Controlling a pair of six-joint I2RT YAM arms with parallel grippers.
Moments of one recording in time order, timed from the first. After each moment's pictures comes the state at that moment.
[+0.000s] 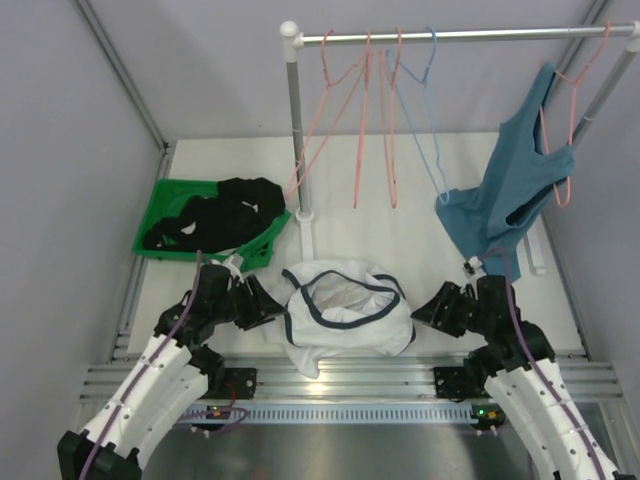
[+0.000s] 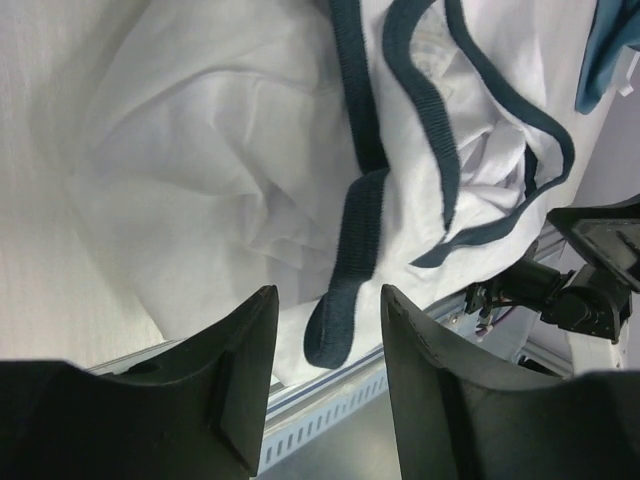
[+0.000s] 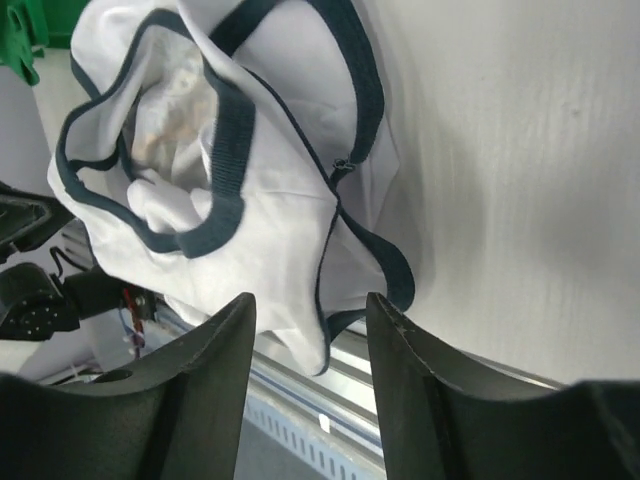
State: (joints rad) left arm -0.37 0.58 0.39 -0.62 0.39 -0.89; right arm 0.27 0.31 0.30 -0.76 -0.42 0.77
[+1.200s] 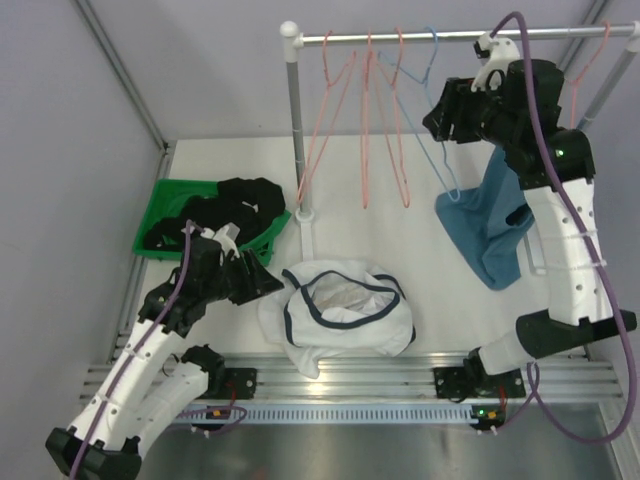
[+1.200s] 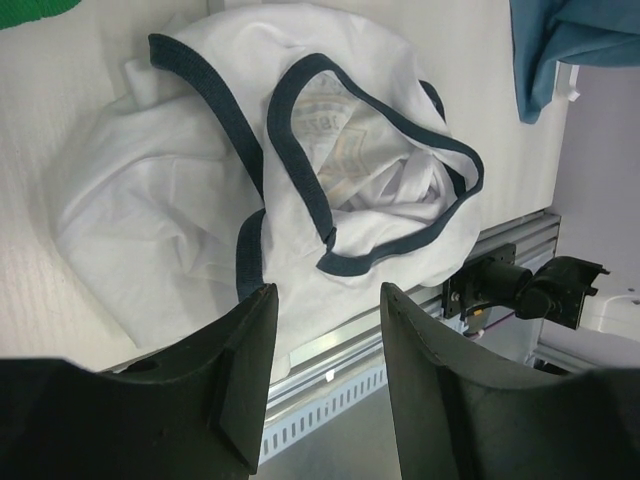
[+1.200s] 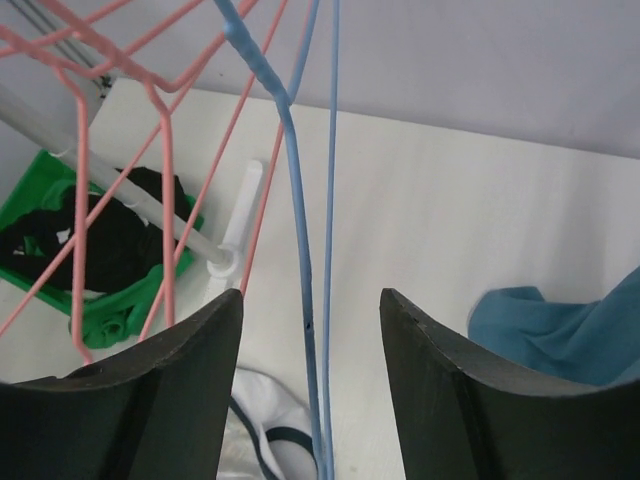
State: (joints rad) left arm -0.37 0.70 0.73 -0.73 0.34 -0.76; right arm 0.27 1.47 2.08 -0.91 -0.13 0.16
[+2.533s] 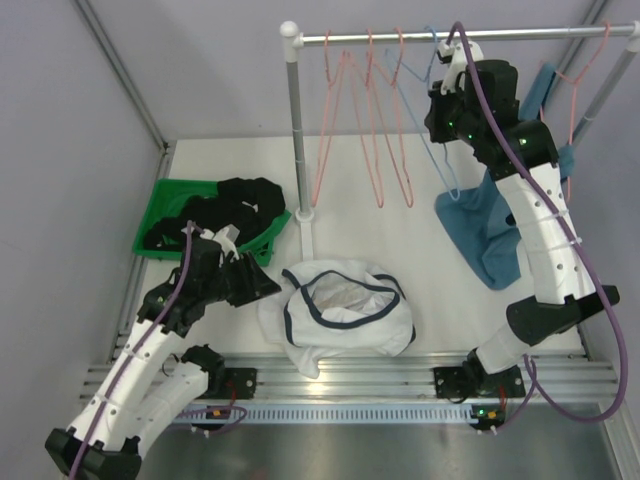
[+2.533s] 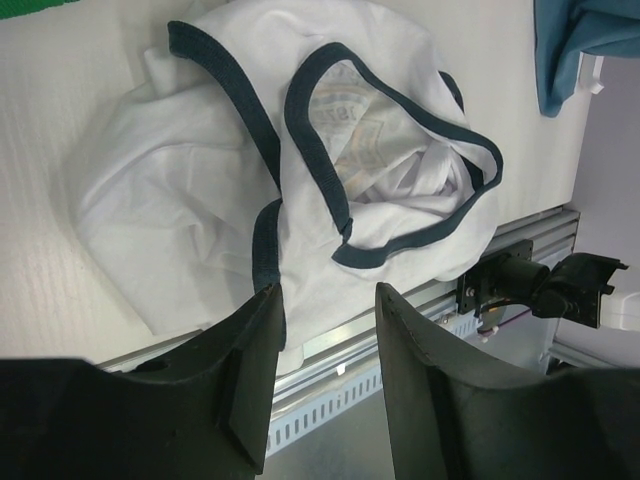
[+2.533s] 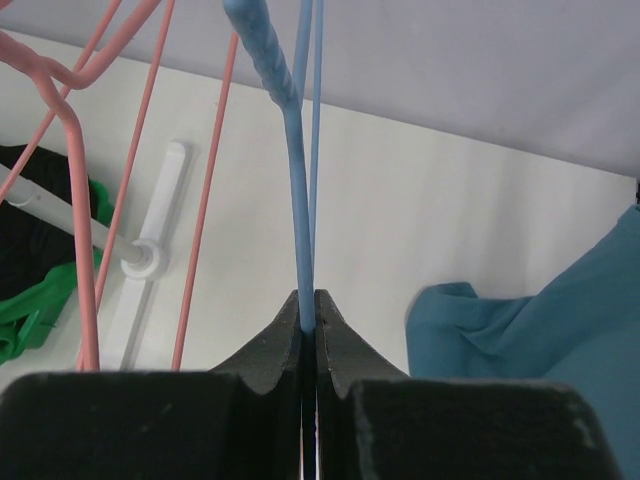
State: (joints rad) left arm -0.37 0.69 0.73 -0.77 0.32 -0.73; right arm 0.38 1.59 2.09 -0.90 0.09 0.03
